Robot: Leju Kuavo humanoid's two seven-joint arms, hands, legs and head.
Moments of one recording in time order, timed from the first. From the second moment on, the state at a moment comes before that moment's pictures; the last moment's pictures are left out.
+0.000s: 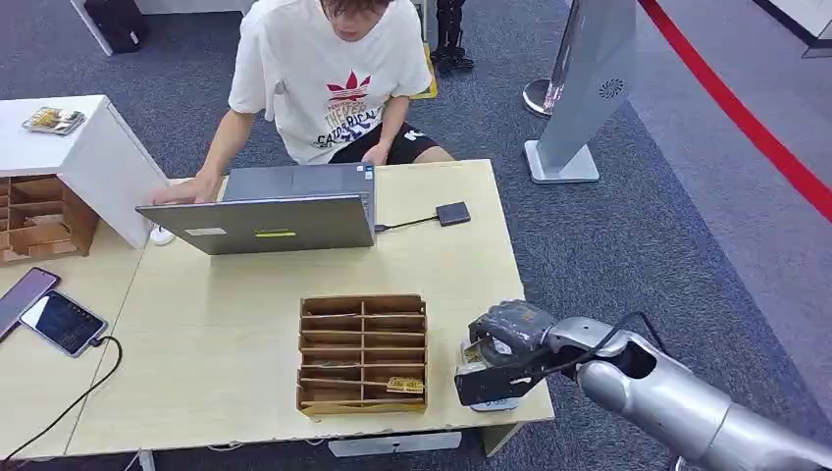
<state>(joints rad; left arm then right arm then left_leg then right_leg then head) -0.04 -0.07 -0.58 -0.16 0.62 0.21 0.13 -0.62 -0.57 1.09 -1.37 0.41 0.23 -0.01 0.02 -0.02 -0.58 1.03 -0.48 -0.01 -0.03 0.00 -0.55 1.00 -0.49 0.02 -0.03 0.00</state>
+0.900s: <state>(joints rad) -0.04 -0.07 -0.60 -0.16 0.61 0.21 0.14 -0.57 -0.54 1.07 -1.26 0.43 0.22 -0.01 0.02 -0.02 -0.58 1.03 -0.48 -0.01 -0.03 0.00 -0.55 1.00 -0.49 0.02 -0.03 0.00</state>
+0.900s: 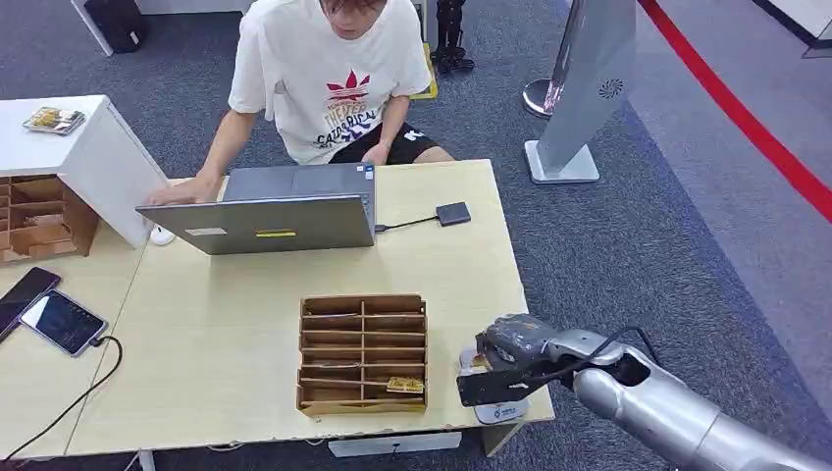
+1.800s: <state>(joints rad) -0.04 -0.07 -0.60 -0.16 0.61 0.21 0.14 -0.55 -0.53 1.04 -1.23 0.42 0.21 -0.01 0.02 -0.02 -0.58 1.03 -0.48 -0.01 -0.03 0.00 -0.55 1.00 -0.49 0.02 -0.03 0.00</state>
